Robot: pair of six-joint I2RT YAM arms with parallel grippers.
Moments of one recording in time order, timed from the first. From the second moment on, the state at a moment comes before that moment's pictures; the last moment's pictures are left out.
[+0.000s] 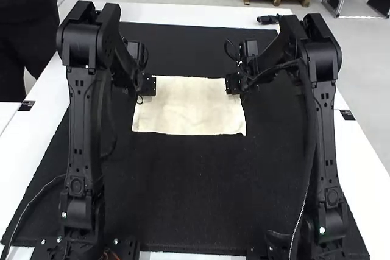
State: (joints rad) left arm -0.03 2.18 1.17 0.28 -0.12 -0.07; right arm 0.26 2.29 1.39 0.13 0.10 -0.03
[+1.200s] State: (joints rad) left arm -0.03 2.18 1.13 0.36 -0.08 -0.14; right arm 0.27 2.29 1.28 0.35 0.12 0.01
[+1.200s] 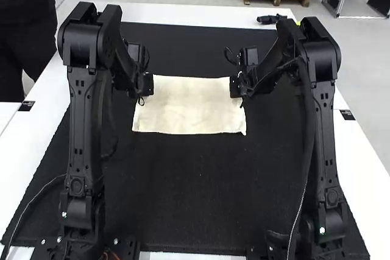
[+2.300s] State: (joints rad) left arm -0.02 2.10 1.06 0.37 -0.07 -0.14; right arm 0.27 2.14 1.17 0.39 0.12 0.00
